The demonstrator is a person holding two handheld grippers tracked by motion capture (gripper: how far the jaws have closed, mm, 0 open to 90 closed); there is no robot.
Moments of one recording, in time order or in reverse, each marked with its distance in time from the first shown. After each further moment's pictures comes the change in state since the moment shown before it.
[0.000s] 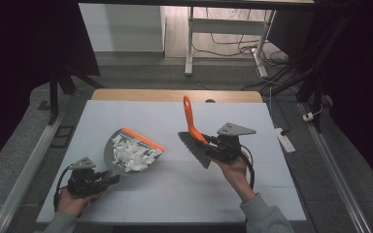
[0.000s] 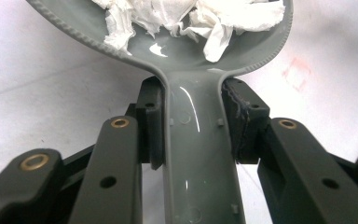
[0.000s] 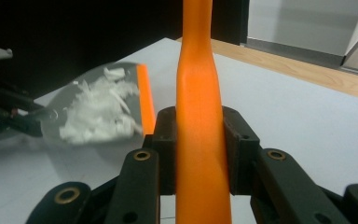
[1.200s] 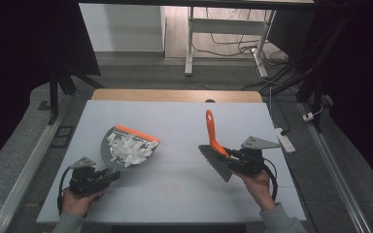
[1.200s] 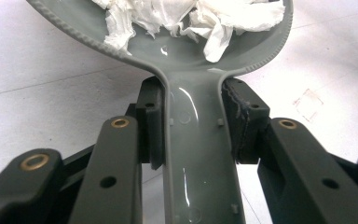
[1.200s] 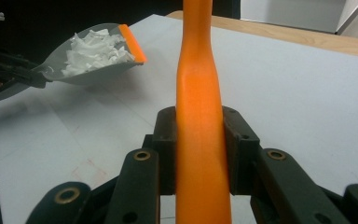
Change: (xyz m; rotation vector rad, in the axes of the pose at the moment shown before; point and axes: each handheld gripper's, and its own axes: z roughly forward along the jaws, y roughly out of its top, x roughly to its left) left arm -0.011 0.001 0.005 -0.047 0.092 -0.110; right arm -0.024 -0.039 -0.051 0.051 -0.014 0.041
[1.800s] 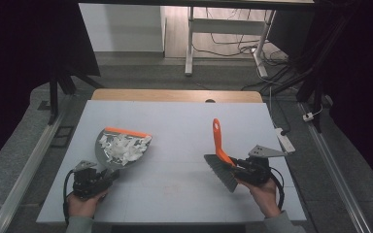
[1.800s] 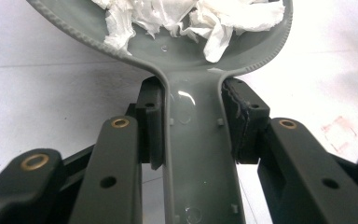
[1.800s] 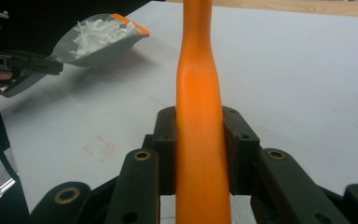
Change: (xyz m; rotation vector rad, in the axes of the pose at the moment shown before) left arm -0.005 -0.009 0.007 -0.049 0.121 -0.142; right arm -0.002 -0.025 -0.018 0.037 0.010 0.075
